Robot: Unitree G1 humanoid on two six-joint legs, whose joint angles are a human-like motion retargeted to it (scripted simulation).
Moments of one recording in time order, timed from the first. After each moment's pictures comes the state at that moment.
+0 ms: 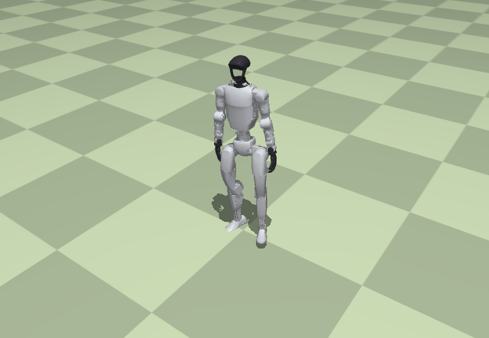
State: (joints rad) left arm 0.14 0.10 0.31 1.52 0.13 -0.05 0.01; right arm 0.00 -0.14 0.09 1.61 -0.66 -0.03 0.00; waist -0.08 -0.06 -0.06; left_leg -0.01 -0.02 0.33 -0.02 -0.14 0.01; right_leg 0.09 -0.16 -0.49 -0.02 0.11 0.04
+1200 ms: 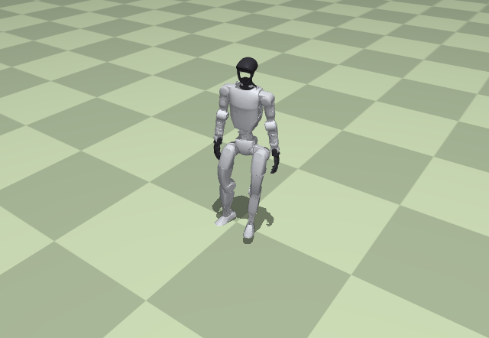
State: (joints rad) left arm 0.11 0.15 0.37 1.51 0.09 -0.05 0.00; right arm -0.04 -0.13 0.16 1.54 -0.70 -0.08 0.01; waist 0.00 -0.13 0.06; left_leg 0.00 -0.15 0.29 -0.01 -0.26 0.11; right_leg 0.04 -0.31 -0.46 0.11 0.26 0.07
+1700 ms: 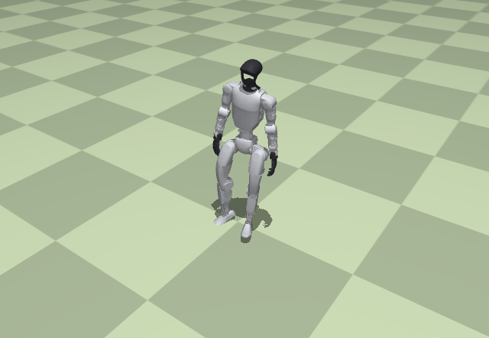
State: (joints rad) left arm 0.07 0.16 0.41 1.49 0.05 -0.06 -0.02; right arm -0.06 -0.12 0.20 1.50 -0.71 -0.10 0.00; waist 0.02 -0.18 0.12; left_leg 0.00 -0.10 0.39 -0.03 -0.26 0.13; right_leg -0.04 -0.28 -0.48 0.17 0.36 0.04
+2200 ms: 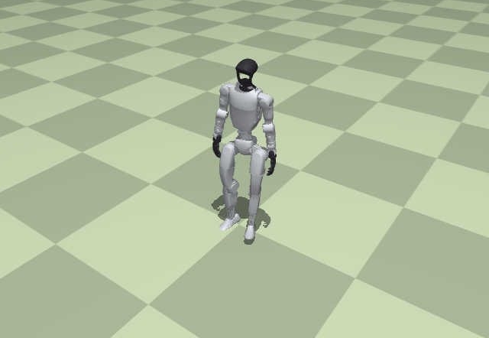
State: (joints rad) left arm 0.08 0.13 0.39 1.49 0.04 -0.06 -0.01; right arm -0.05 -0.14 0.20 1.54 -0.72 -0.06 0.00; waist -0.01 -0.17 0.09; left_leg 0.00 -0.11 0.38 -0.03 -0.23 0.10; right_leg 0.01 -0.18 -0.30 0.06 0.18 0.13
